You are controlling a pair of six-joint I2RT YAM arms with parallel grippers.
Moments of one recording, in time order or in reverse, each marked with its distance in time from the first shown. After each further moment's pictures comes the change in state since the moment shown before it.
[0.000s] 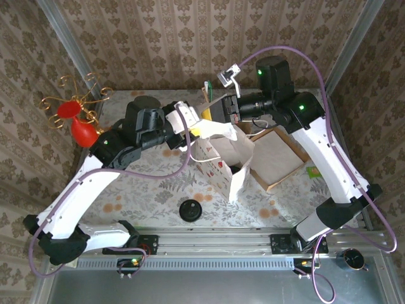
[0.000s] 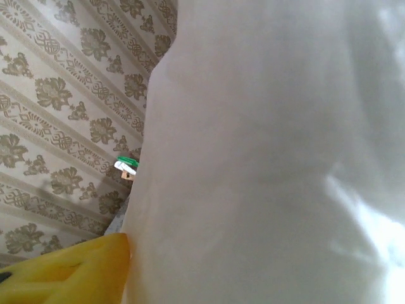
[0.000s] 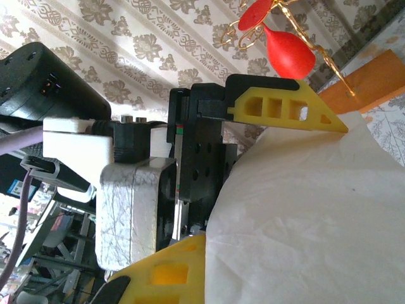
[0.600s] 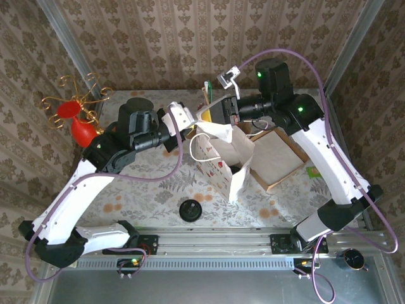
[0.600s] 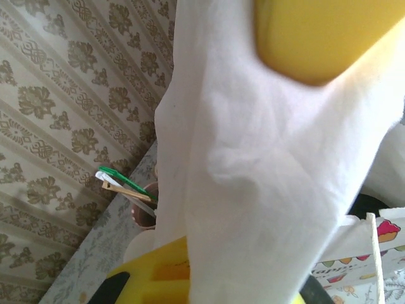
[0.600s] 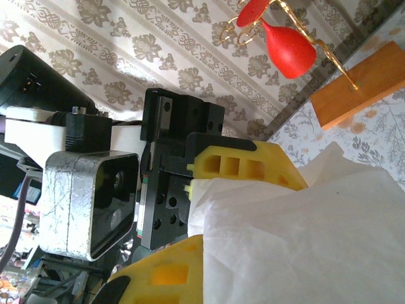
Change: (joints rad) left arm 0.011 -0.042 -0.018 -0.002 0.087 -0.062; right arm 0.000 -0.022 -0.062 0.041 -0.004 0.038
